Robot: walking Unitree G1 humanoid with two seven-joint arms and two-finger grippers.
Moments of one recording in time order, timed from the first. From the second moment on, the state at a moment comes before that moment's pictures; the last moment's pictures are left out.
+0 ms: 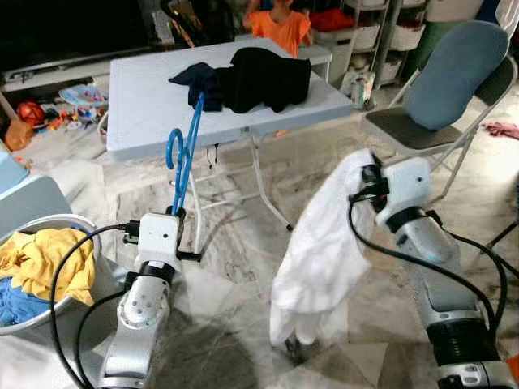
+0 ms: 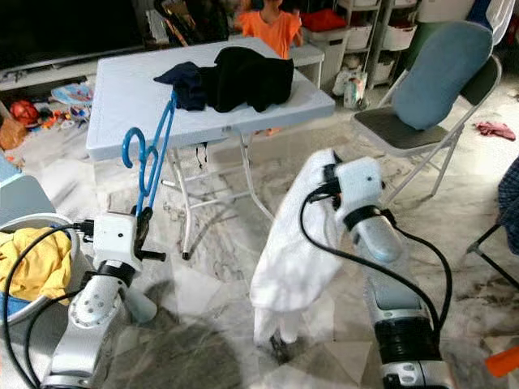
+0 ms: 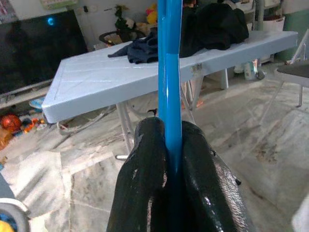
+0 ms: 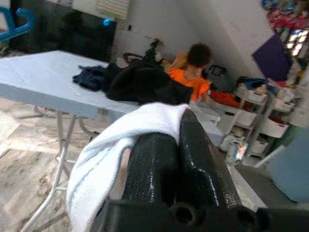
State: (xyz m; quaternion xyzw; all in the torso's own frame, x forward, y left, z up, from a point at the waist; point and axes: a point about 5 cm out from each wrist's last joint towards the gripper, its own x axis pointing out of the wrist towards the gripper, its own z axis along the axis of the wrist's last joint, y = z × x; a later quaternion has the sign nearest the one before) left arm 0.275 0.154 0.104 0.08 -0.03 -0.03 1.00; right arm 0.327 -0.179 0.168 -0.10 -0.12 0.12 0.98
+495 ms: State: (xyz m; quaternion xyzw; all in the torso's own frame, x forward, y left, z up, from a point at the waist) left arm 0.276 0.160 0.104 0.08 -0.01 -0.01 1.00; right arm 0.328 -0.184 0.168 -0.08 -0.10 0.11 0.99
